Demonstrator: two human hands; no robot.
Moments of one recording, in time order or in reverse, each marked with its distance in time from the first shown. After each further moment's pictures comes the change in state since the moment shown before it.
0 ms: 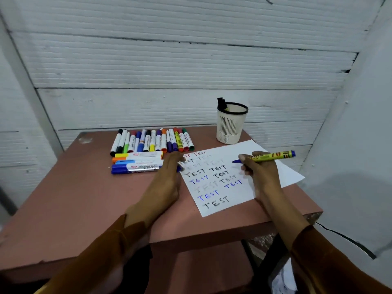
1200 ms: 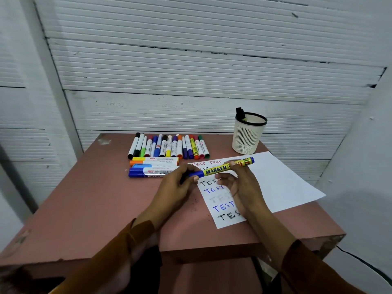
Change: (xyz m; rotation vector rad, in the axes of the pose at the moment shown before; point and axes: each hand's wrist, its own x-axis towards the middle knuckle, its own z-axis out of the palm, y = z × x) left_hand 0.001 -0.005 -0.011 -0.445 0.053 -0.262; right_hand -0.031 0.012 0.065 0.260 -0.328 0.138
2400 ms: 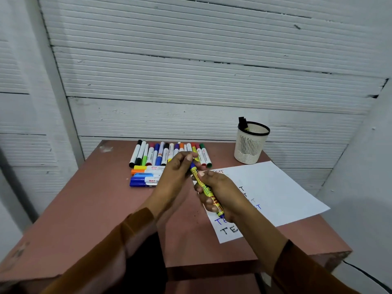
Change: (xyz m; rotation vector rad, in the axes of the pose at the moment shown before) left_hand 0.032 0.037 -0.010 -0.492 0.051 -0.122; right_hand 0.000 -0.007 0.049 -0.305 -0.307 0.340
